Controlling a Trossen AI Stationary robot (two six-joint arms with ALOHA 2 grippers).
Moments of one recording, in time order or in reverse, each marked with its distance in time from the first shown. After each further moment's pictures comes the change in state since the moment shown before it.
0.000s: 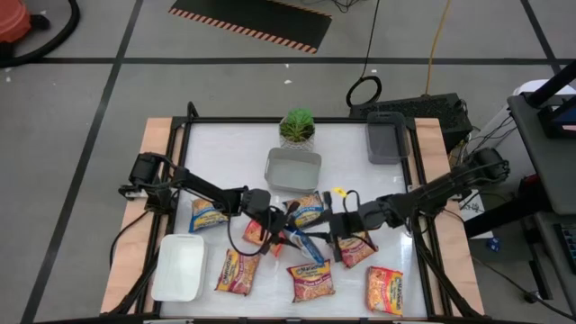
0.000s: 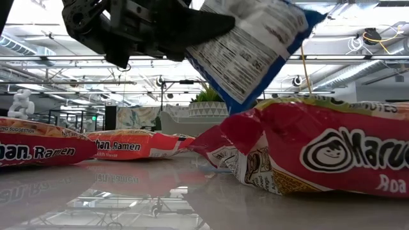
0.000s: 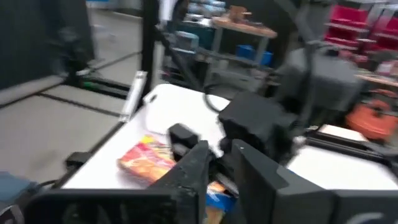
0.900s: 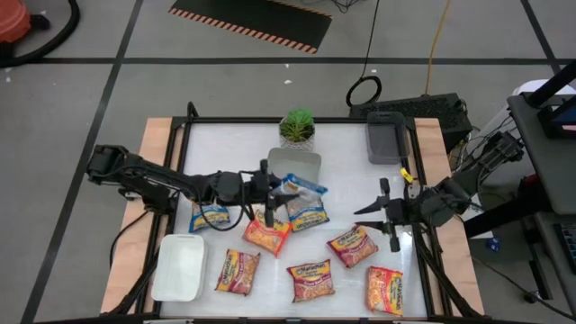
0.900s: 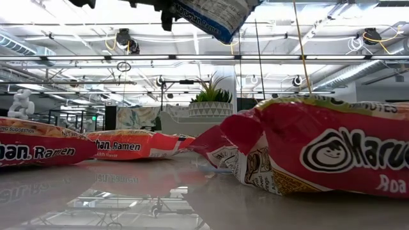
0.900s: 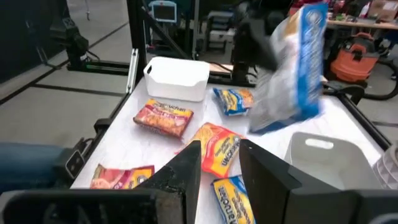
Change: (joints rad) left arm -0.015 -0.401 0.000 -0.249 -0.727 -0.231; right arm 0.268 -0.557 0.000 -0.777 0.306 0.275
